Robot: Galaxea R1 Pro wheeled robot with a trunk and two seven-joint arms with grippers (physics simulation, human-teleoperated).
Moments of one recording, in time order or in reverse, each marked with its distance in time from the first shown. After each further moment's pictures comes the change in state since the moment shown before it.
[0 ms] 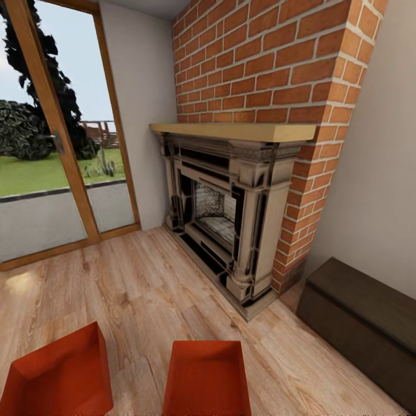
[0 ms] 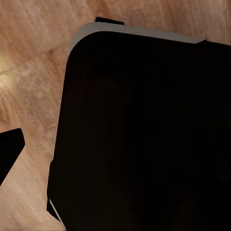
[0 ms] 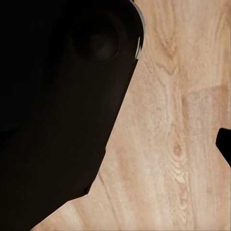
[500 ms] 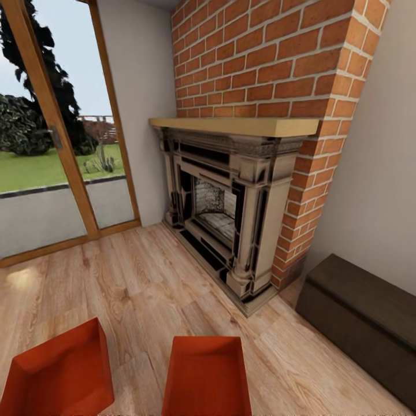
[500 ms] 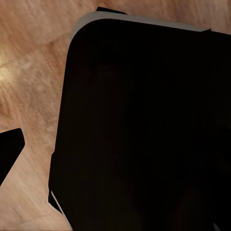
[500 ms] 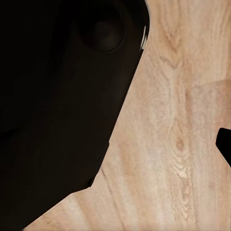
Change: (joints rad) left arm 0.000 0.000 -0.001 0.000 0.000 0.000 0.000; right arm 0.000 0.002 0.000 0.000 0.000 0.000 0.000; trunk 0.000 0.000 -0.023
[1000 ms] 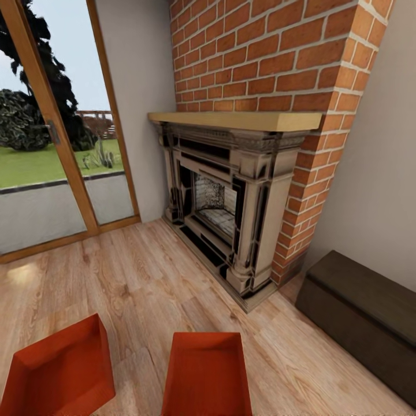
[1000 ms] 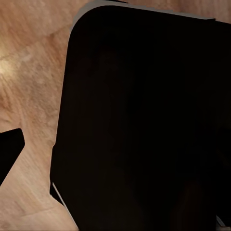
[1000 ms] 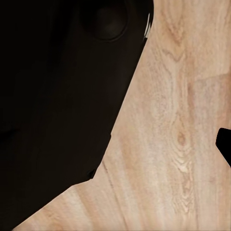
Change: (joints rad) left arm 0.000 0.000 0.001 0.000 0.000 0.000 0.000; right arm 0.000 -0.001 0.001 0.000 0.000 0.000 -0.001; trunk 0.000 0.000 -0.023
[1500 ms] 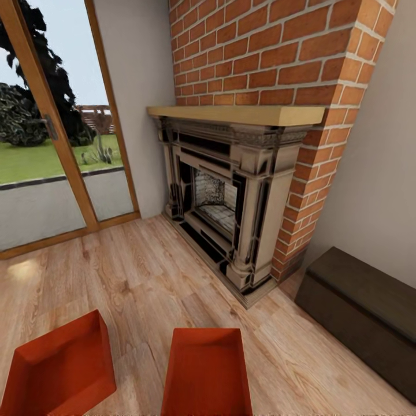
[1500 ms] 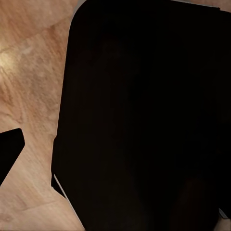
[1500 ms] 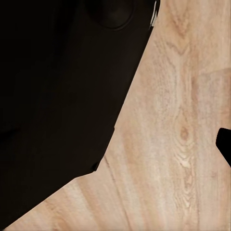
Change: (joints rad) left arm 0.000 0.000 -0.001 0.000 0.000 0.000 0.000; right arm 0.000 0.001 0.000 0.000 0.000 0.001 0.000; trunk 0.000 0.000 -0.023
